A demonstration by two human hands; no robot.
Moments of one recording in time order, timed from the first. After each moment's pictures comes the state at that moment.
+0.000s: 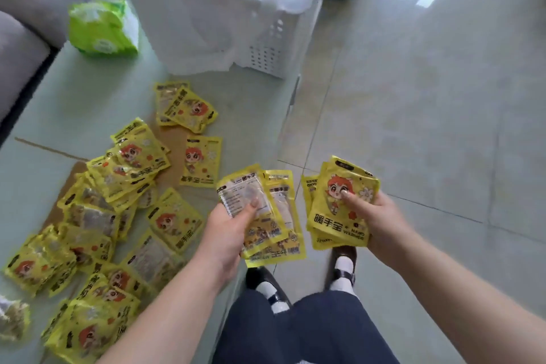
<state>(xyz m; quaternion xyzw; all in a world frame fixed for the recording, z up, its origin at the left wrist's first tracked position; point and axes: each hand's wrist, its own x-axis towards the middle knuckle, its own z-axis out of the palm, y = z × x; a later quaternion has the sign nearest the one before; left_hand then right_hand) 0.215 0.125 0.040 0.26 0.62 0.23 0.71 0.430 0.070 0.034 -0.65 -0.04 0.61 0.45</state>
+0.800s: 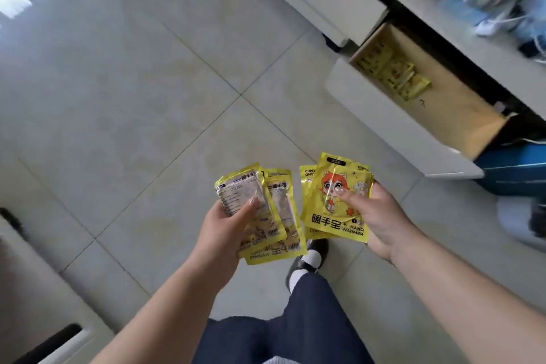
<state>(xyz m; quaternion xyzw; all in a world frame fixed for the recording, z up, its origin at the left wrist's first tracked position) 0.635 -0.283 0.015 0.51 0.42 -0.22 0.72 0.684 -0.497 0.009 -0.61 0.34 0.30 0.64</state>
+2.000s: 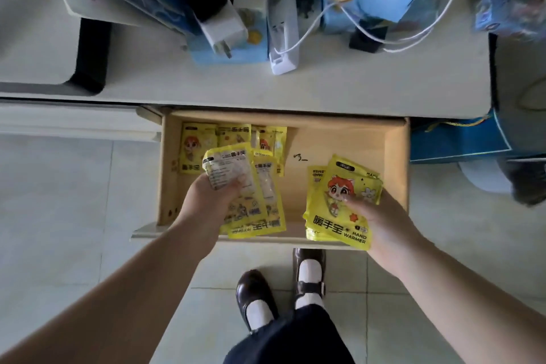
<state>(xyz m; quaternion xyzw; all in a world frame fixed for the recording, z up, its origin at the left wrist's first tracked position) 1.096 -0.671 -0.203 0.73 0.19 -0.43 0.50 0.942 -0.861 -0.187 -0.38 0.55 0.06 0.74</state>
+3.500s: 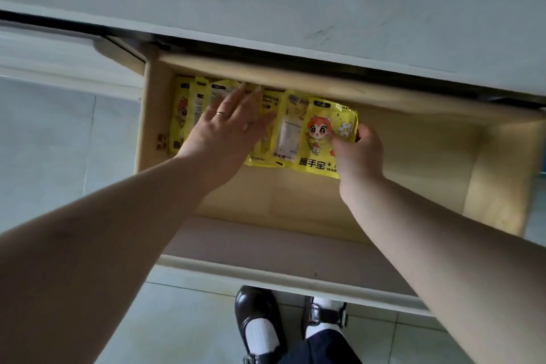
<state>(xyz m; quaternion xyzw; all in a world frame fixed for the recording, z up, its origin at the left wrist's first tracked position) 1.177 -0.672 -0.356 0.85 -0.49 -0.15 -0.07 1.072 -0.833 -0.366 -0.61 0.60 0.02 0.52</state>
